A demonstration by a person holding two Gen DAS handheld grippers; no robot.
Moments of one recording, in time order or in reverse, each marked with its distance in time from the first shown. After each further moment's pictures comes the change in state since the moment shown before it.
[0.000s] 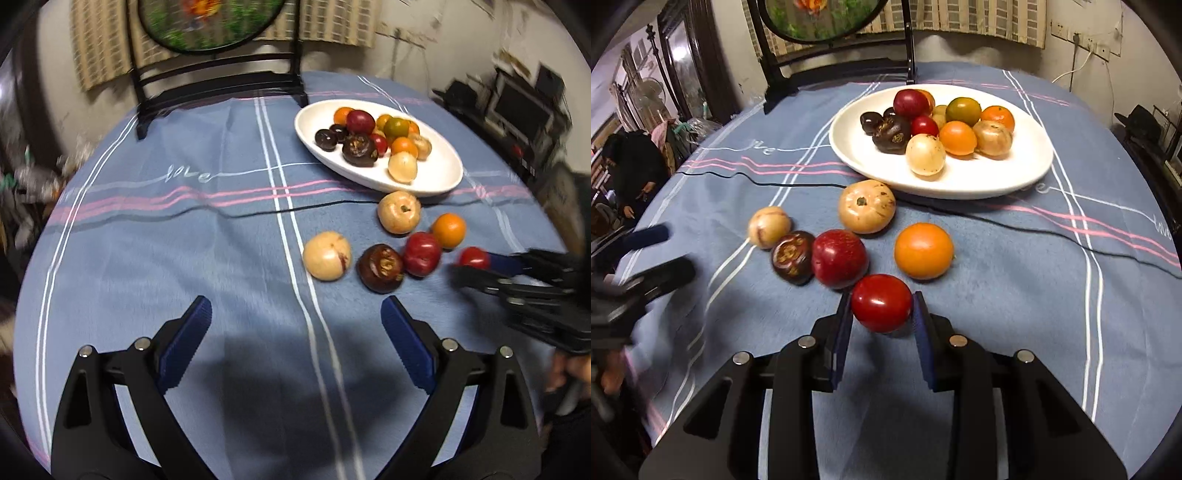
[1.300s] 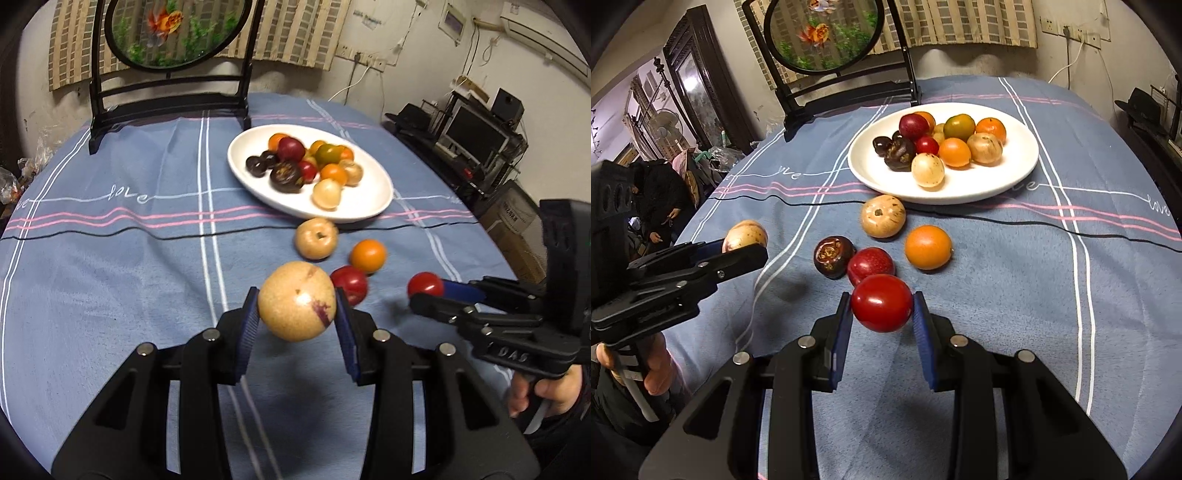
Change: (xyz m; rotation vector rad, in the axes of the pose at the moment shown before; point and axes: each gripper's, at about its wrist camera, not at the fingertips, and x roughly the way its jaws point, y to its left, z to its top) left arm -0.032 -0.031 0.007 -0.047 -0.095 -0.227; right arm -0.043 -0.005 -0.007 0.047 -0.070 0.093
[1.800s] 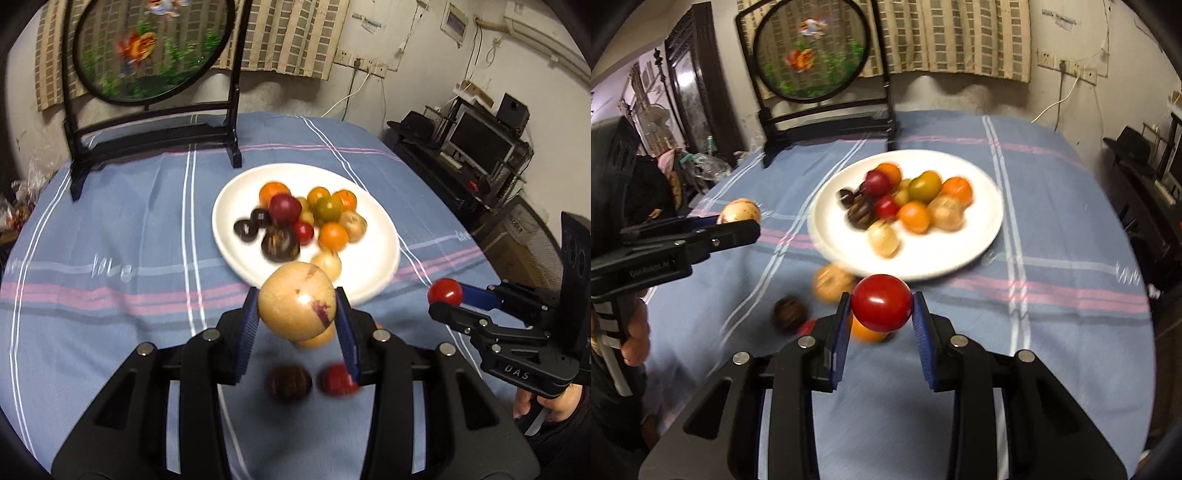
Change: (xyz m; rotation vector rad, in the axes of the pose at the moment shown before) left arm 0.043 -0.008 0.099 0.027 0.009 0.030; right arm 0.007 -0.041 0.082 -0.080 -0.047 -0.128
